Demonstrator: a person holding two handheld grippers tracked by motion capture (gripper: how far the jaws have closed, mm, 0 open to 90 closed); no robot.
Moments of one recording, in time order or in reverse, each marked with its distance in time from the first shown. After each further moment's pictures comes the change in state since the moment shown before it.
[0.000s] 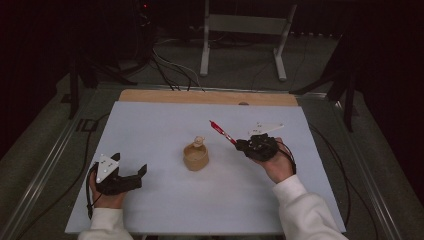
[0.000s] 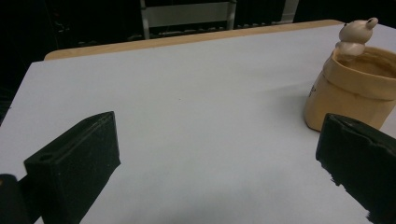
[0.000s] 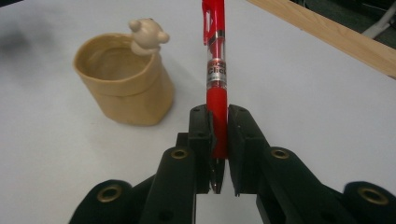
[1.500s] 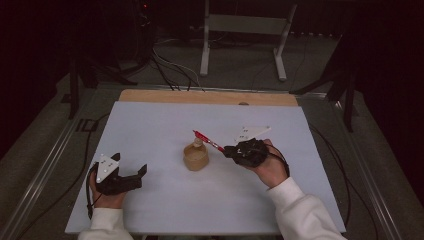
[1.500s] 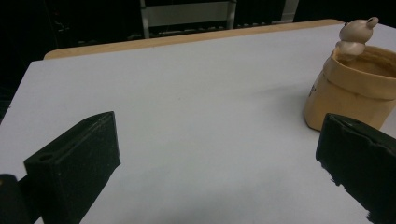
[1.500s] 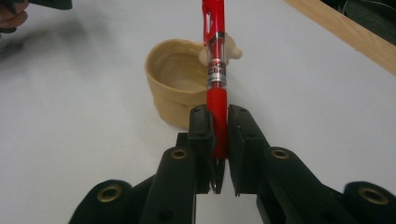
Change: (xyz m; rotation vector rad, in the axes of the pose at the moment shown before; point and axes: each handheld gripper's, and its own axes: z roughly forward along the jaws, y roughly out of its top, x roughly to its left) left arm 0.000 0.000 0.000 0.002 -0.001 0.000; right arm 0.039 0.020 -0.001 0.035 0.098 -0.113
